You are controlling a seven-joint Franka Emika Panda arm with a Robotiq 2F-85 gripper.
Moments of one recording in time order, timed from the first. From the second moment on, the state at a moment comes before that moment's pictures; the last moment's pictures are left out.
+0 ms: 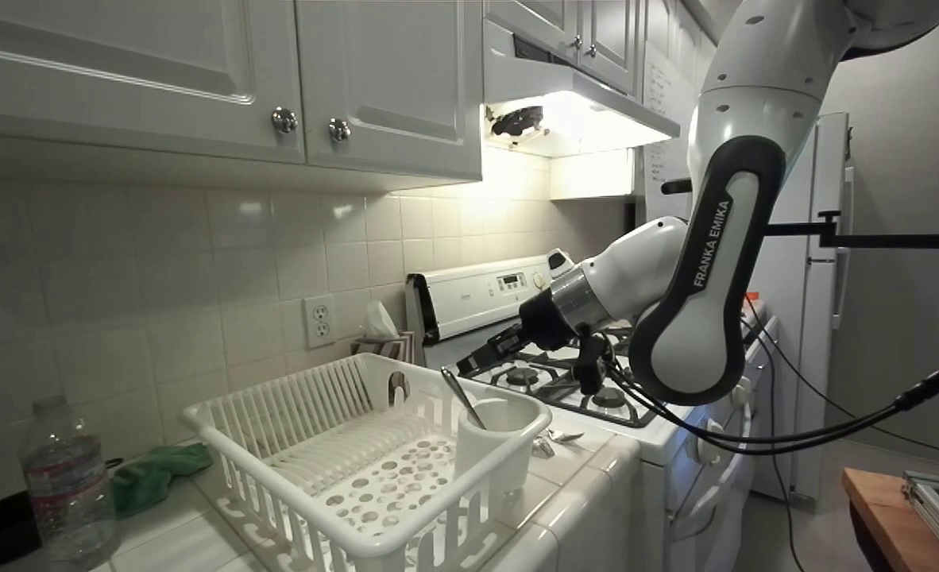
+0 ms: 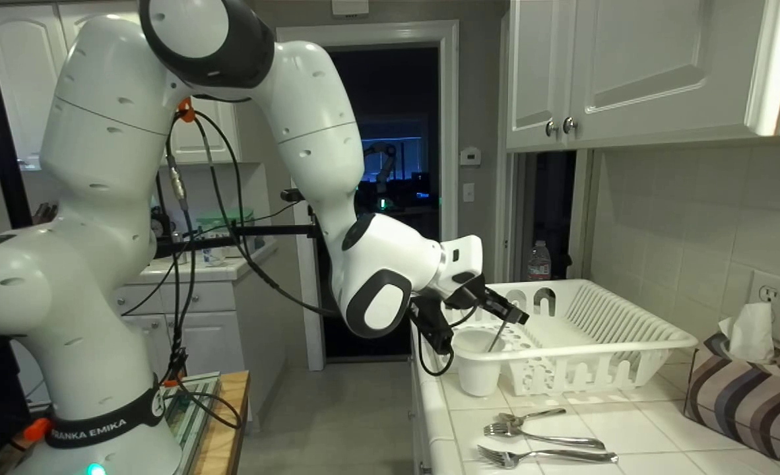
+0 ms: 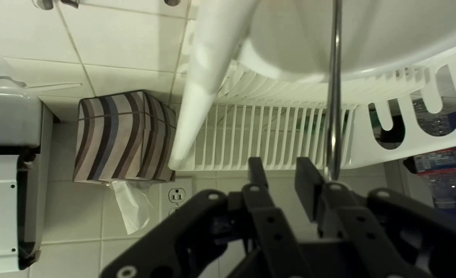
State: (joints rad) arm -0.11 0.43 0.06 -2.46 -0.13 3.91 0.05
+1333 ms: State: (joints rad) arm -0.19 0.11 -0.05 -2.33 -0.12 2.91 0.03
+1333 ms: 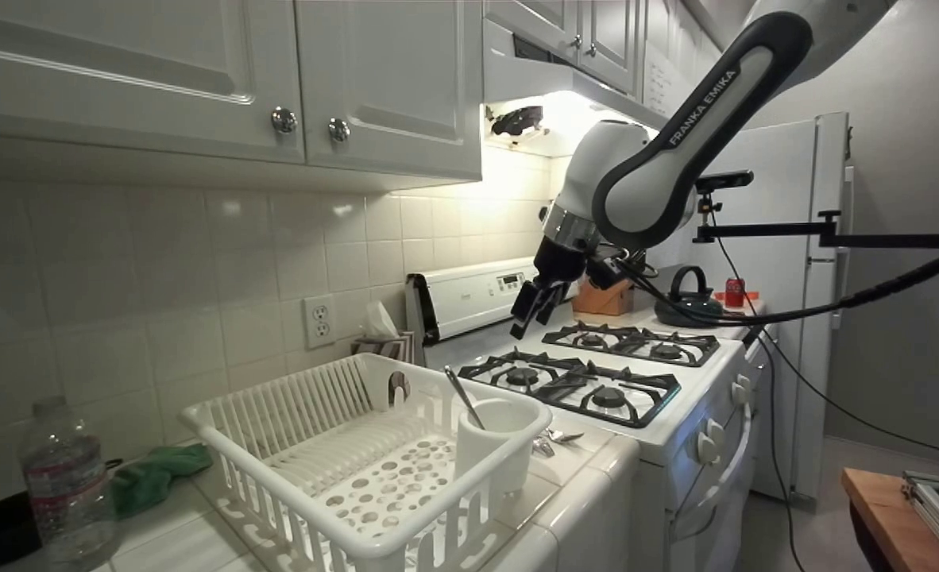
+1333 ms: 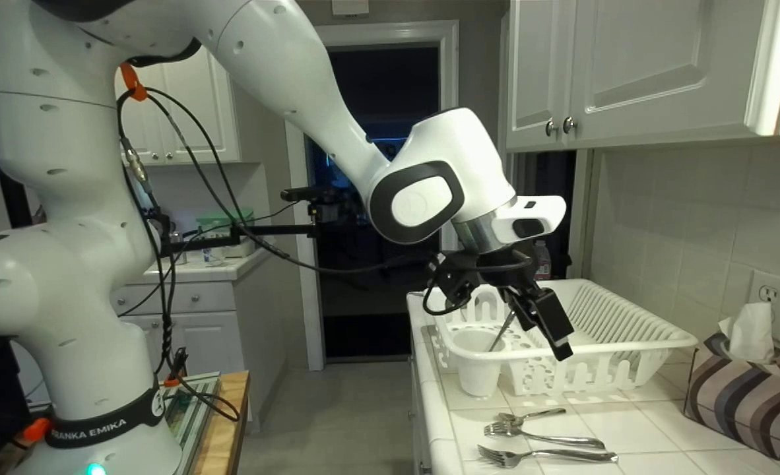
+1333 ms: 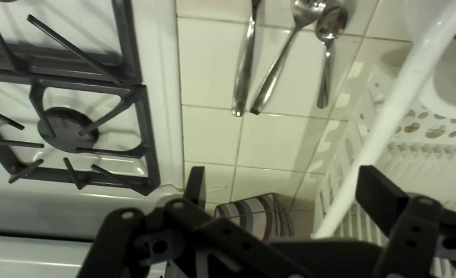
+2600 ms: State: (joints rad) arm -0.15 0.47 -0.12 -2.13 -0.13 2.96 -0.03
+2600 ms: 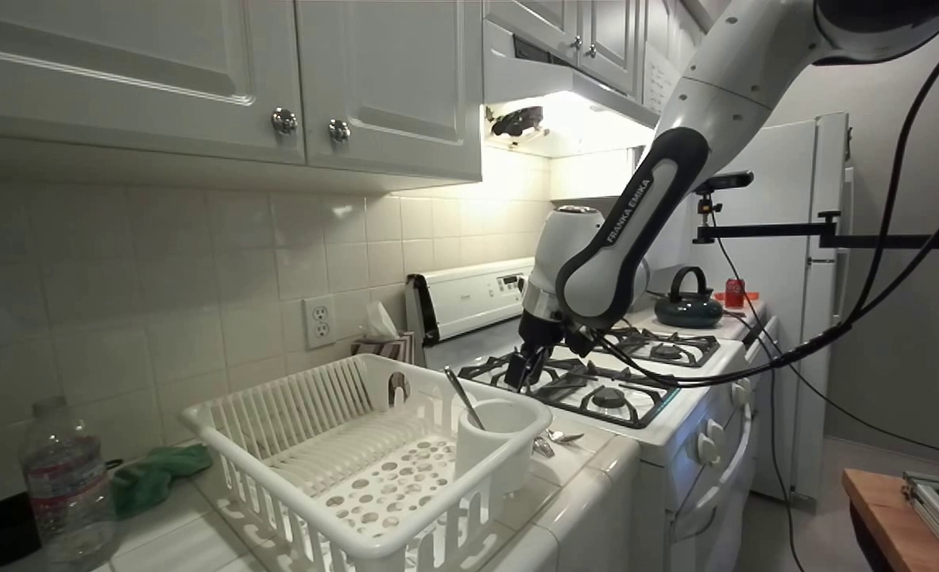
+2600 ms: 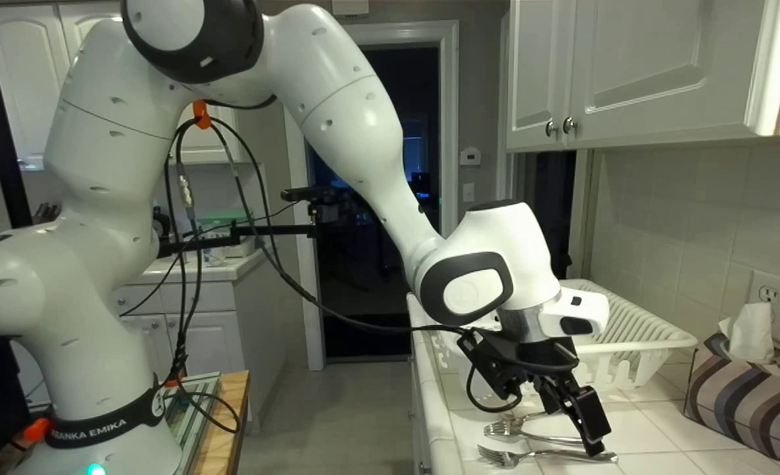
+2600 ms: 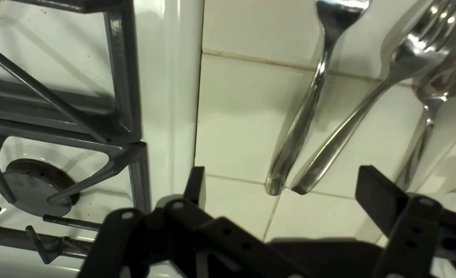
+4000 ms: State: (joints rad) arm -0.17 0.63 -0.13 -2.01 -0.13 3.05 -0.03
